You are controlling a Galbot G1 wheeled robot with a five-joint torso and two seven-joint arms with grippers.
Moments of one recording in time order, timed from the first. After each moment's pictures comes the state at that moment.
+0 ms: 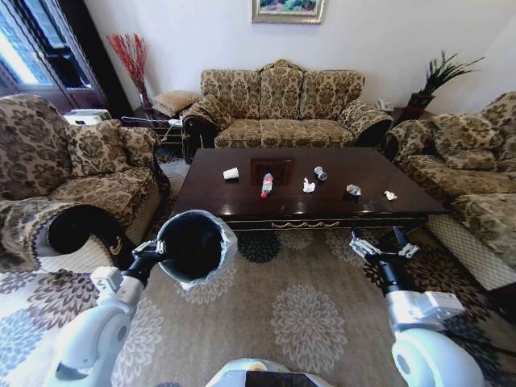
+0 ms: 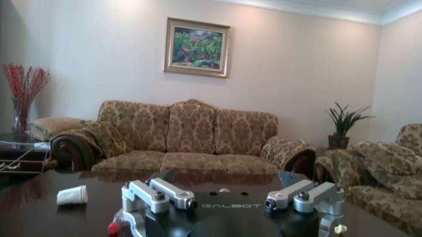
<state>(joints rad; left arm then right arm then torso) 1.61 -1.28 -0.89 -2.40 -0.48 0.43 0.04 -1.68 1.33 0.74 2.50 0.26 -0.23 0.14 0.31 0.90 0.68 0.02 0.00</state>
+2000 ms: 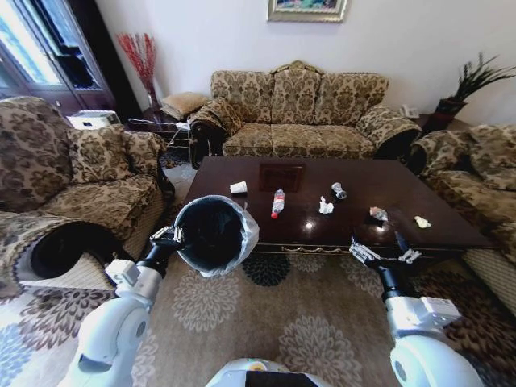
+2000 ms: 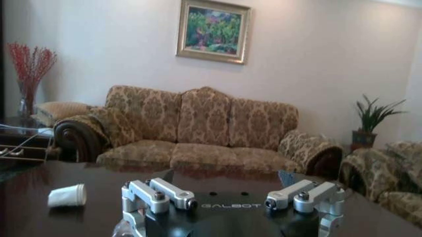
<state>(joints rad) 1.54 -1.30 -0.78 -2.42 -0.41 0.38 0.04 -1.71 1.38 0.73 2.50 0.19 -0.26 0.15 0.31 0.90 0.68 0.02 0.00</state>
